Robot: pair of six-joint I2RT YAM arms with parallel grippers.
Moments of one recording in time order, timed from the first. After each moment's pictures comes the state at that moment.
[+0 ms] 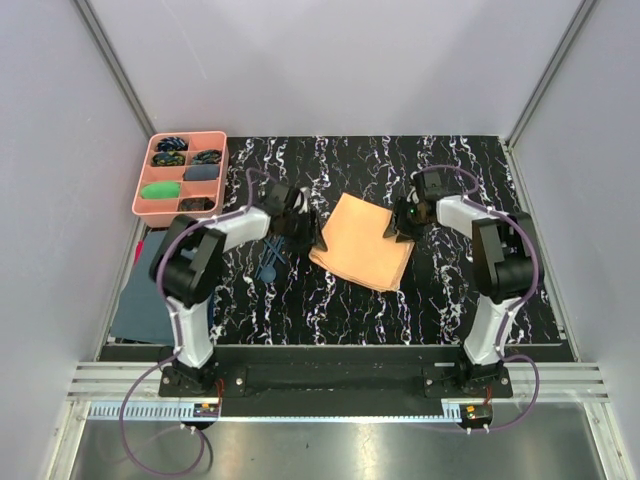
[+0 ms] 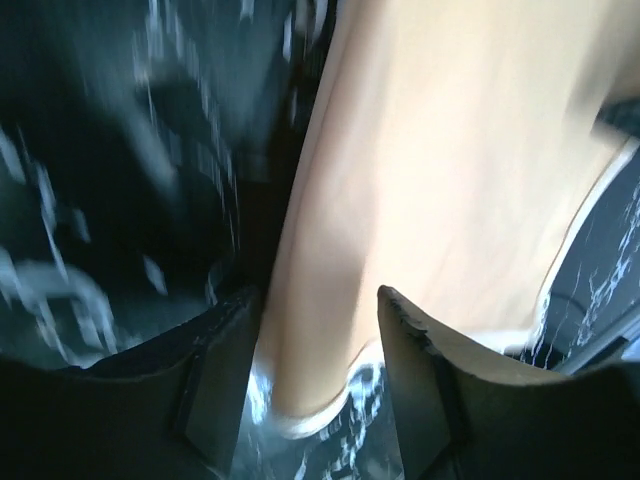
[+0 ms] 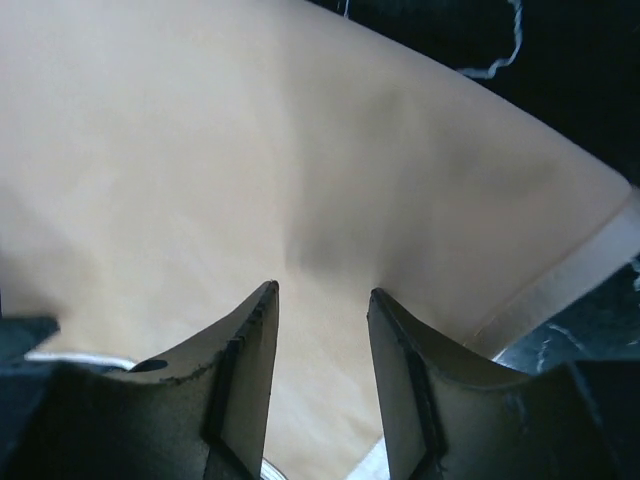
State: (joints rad) left arm -0.46 1.97 1.26 -0.30 0.38 -0.55; right arm 0.20 1.89 1.18 -0.36 -0.29 0.46
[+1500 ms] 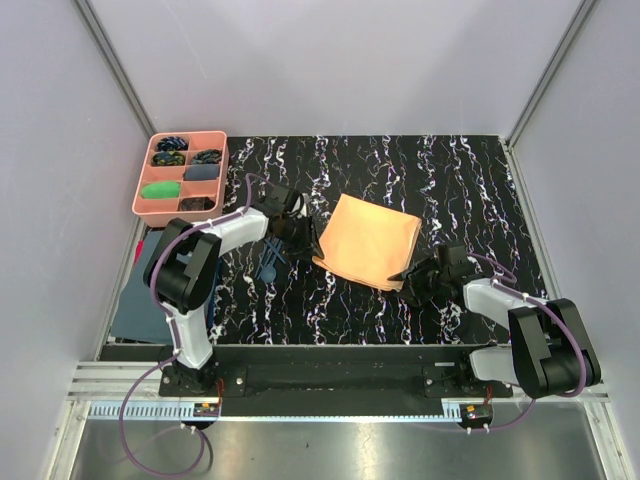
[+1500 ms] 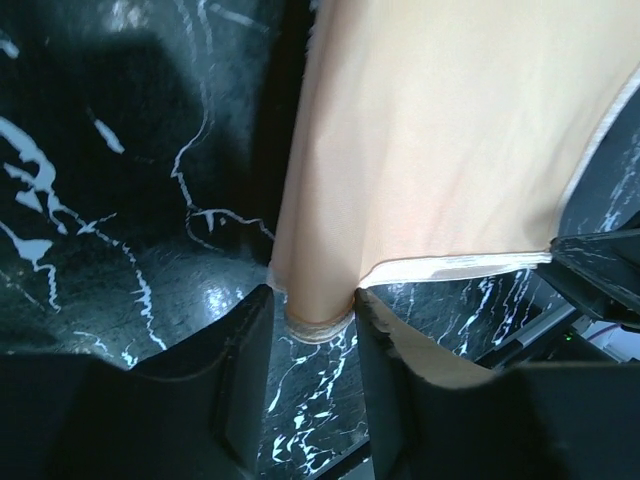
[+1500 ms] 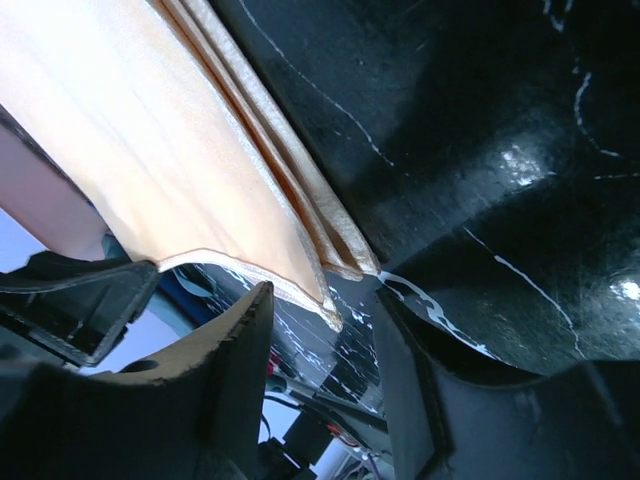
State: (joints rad) left arm -0.48 1.87 1.19 -0.40 0.41 -0.60; right arm 0.20 1.29 0.40 -0.06 -0.36 1.31
